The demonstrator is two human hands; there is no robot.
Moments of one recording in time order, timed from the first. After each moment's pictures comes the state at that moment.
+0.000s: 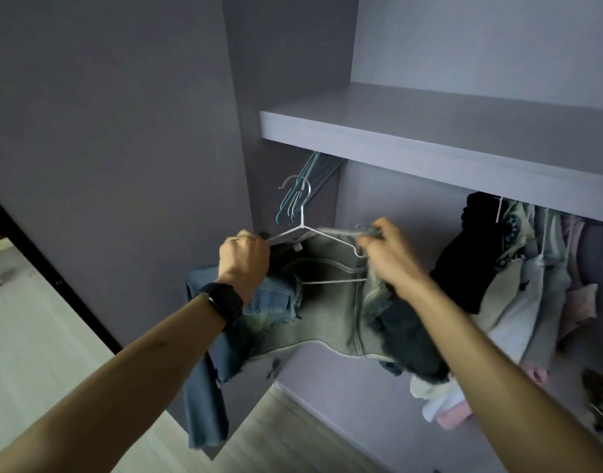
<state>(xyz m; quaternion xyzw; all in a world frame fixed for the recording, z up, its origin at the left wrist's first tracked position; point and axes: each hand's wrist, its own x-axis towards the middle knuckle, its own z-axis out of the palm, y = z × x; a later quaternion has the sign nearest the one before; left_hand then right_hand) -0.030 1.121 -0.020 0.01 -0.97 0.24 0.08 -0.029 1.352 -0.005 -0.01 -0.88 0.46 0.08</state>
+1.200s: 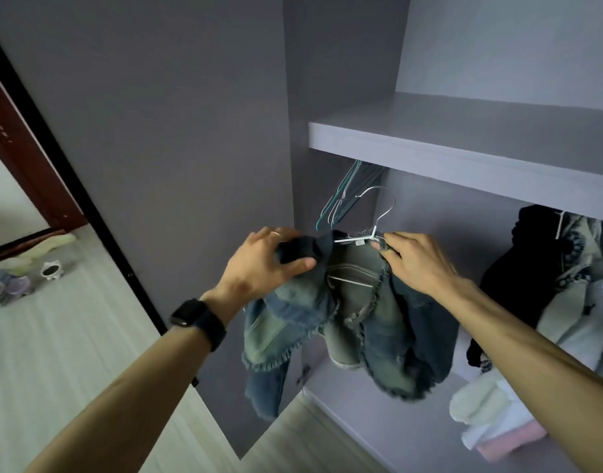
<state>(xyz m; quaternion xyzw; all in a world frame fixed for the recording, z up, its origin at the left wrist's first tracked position) 0.014 1.055 0.009 -0.05 -0.95 -0.27 0.12 -0.058 1.346 -0.018 0.28 -0.91 0.16 0.25</state>
